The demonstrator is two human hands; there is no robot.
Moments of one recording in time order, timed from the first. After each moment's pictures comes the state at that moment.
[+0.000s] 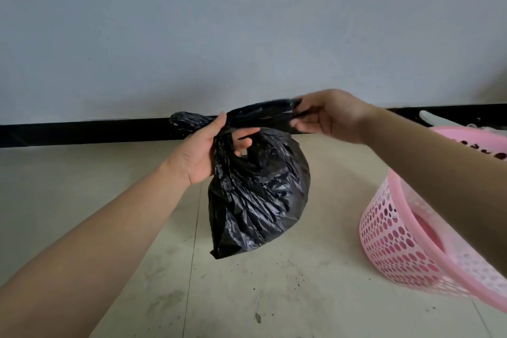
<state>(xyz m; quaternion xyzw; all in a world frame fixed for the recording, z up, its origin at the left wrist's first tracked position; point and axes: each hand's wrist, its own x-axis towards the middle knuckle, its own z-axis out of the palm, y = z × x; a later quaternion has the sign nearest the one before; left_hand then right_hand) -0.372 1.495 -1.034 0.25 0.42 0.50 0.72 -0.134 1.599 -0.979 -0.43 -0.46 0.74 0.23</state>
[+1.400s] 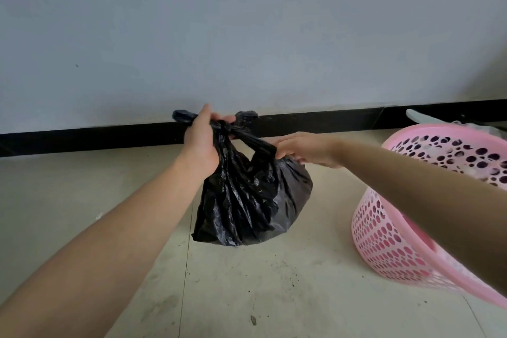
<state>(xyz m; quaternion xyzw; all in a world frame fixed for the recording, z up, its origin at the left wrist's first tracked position) -0.342 1.528 -1.032 0.11 0.52 0.64 0.55 -0.134 1.578 -1.025 -0.43 -0.70 0.58 -0.04</state>
